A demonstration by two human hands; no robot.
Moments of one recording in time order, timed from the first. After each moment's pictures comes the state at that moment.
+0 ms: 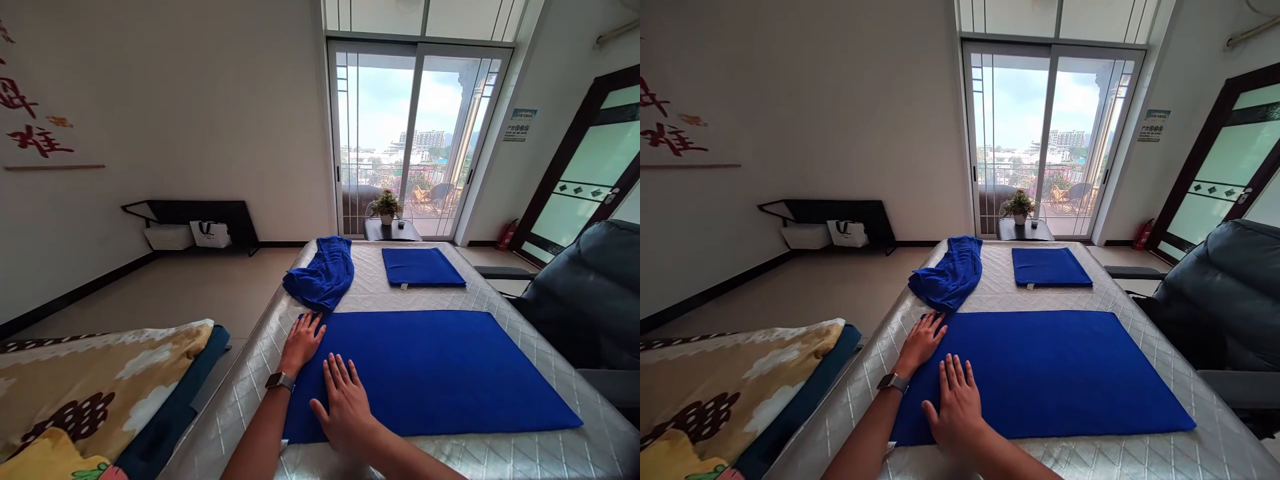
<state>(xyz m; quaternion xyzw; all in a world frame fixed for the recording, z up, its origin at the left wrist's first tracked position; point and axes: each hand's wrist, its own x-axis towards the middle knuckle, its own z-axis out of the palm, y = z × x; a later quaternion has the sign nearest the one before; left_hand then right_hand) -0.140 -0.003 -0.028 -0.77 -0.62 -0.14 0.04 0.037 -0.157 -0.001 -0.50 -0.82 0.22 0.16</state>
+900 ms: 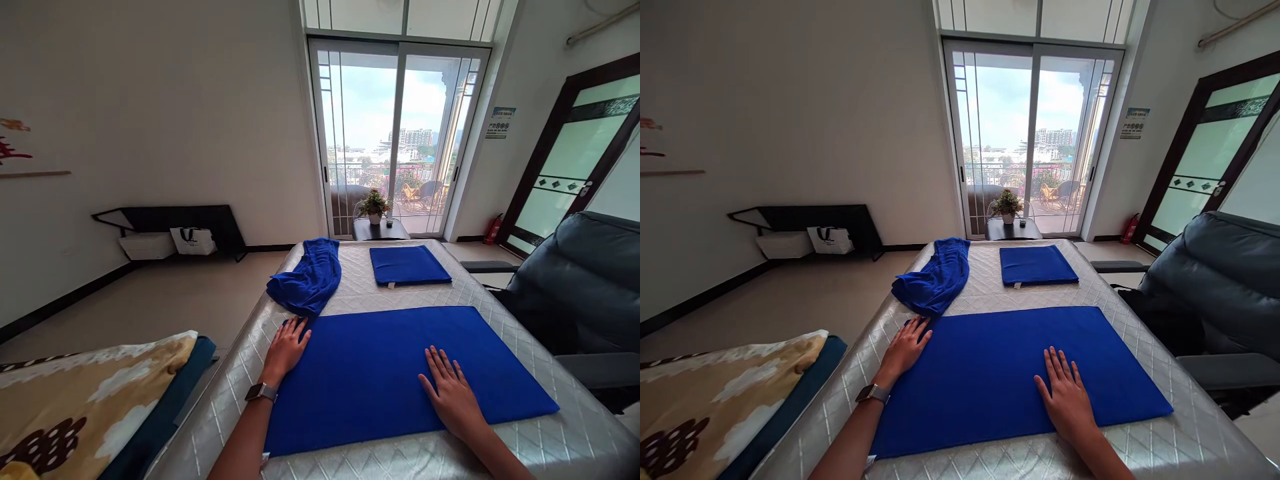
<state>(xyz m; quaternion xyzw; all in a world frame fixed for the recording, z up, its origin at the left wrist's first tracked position) -0.141 0.000 -0.027 -0.76 -0.63 -0.13 0.03 0.288 -0.184 -0.038 -0.73 -0.67 0.05 0.08</state>
